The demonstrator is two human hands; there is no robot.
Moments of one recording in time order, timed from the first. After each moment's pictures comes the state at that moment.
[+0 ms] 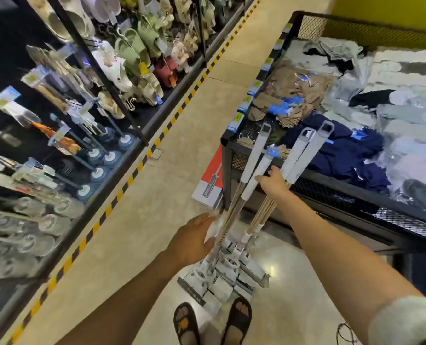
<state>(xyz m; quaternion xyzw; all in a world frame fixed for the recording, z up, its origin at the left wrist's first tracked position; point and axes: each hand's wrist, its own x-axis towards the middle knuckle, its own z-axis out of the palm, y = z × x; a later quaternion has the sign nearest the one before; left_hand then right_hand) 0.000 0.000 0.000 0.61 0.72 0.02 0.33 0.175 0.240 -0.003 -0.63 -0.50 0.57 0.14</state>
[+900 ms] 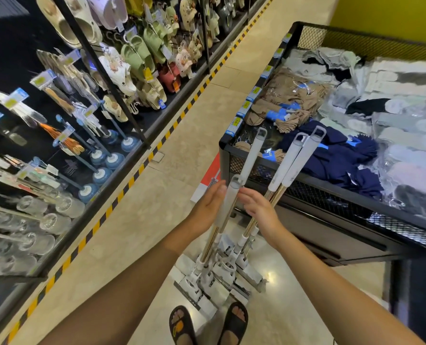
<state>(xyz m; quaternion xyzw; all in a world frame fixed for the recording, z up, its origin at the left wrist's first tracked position) 0.034 0.064 0.050 0.43 0.68 0.36 0.47 0.202 0.140 0.045 -0.48 -0.48 0.71 0.19</state>
